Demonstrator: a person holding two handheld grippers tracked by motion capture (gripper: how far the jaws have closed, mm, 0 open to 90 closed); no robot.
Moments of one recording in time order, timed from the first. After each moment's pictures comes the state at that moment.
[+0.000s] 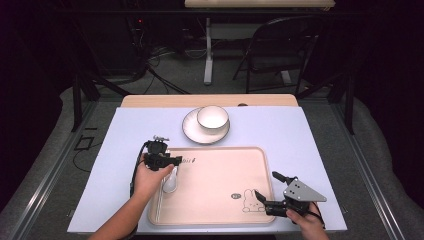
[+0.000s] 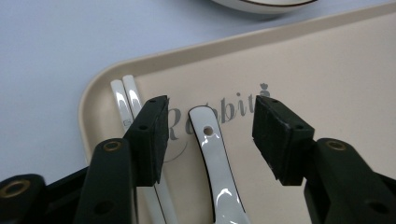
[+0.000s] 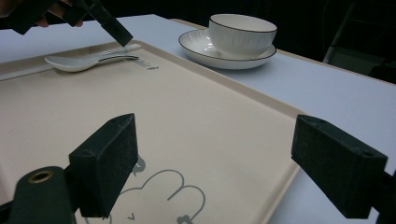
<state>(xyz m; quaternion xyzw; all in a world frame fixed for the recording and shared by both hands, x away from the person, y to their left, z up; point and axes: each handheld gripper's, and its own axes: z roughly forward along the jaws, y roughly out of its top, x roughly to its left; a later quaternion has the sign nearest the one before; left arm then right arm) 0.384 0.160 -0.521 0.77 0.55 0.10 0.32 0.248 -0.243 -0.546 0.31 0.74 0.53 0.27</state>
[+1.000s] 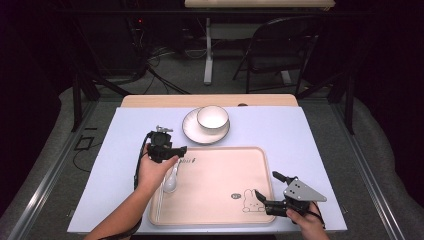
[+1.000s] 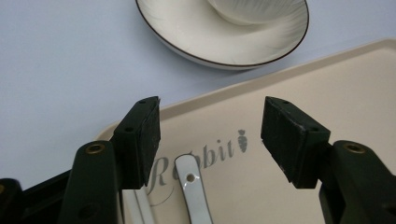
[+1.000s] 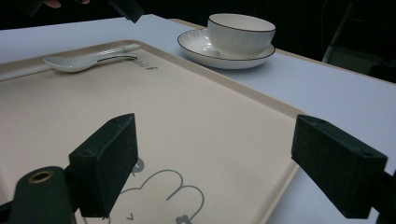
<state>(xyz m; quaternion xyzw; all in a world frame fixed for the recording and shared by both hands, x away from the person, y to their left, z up) 0.394 0.143 -0.492 0.76 0.53 0.13 0.34 0.248 -0.243 -0.546 0.32 0.74 0.53 0.27</state>
